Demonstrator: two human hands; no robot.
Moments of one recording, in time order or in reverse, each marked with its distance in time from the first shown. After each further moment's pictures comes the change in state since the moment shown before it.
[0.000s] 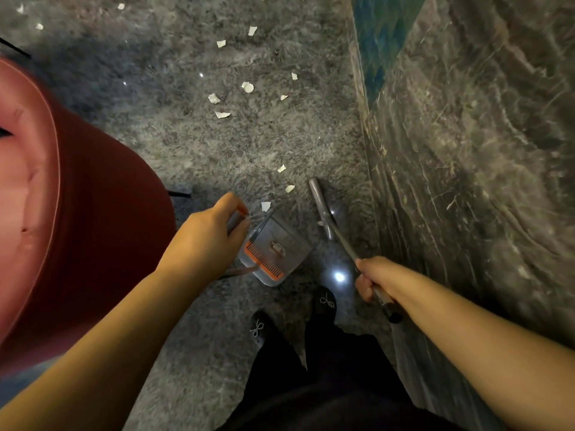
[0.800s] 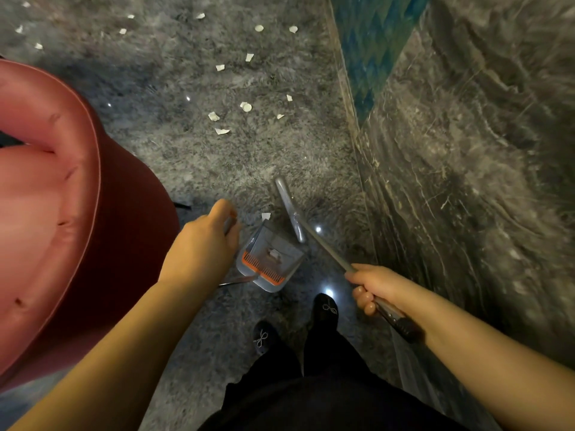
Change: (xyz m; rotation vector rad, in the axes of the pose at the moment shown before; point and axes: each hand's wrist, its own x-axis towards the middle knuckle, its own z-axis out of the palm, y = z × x) left_hand -0.049 -0.048 -0.032 0.018 0.111 -0.015; right_hand -0.088 0.029 0.063 0.227 -0.158 -0.166
